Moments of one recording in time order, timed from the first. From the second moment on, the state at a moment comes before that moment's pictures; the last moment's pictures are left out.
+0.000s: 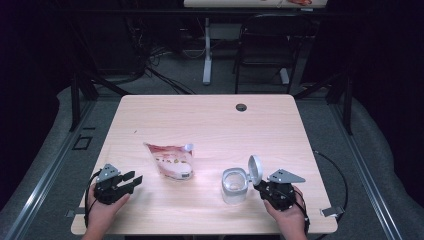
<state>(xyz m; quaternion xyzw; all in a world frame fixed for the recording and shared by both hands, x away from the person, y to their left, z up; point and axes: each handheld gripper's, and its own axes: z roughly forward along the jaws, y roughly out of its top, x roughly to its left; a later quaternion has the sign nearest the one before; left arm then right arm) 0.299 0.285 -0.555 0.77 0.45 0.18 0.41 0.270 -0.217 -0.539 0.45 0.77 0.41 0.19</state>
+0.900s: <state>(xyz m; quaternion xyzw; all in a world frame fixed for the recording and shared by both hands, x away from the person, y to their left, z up) 0.297 0.285 -0.554 0.77 0.45 0.16 0.43 0.266 -0.226 -0.538 0.44 0.78 0.42 0.16</state>
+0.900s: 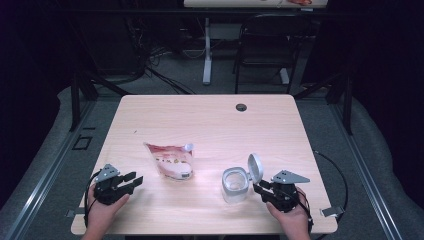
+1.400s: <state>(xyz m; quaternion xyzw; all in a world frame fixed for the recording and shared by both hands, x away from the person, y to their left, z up) 0.294 0.275 -0.525 0.77 0.41 0.16 0.46 0.258 -0.238 -0.534 0.47 0.75 0.43 0.18</state>
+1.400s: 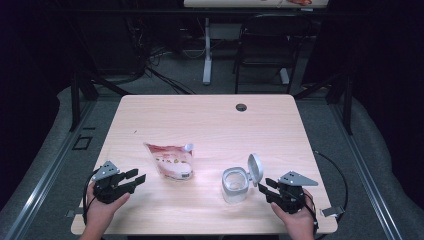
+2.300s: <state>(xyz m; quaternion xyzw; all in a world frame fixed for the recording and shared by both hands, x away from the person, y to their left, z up) 0.332 0.247 -0.467 0.78 0.37 0.14 0.49 0.244 -0.256 -0.532 0.48 0.74 0.43 0.18</state>
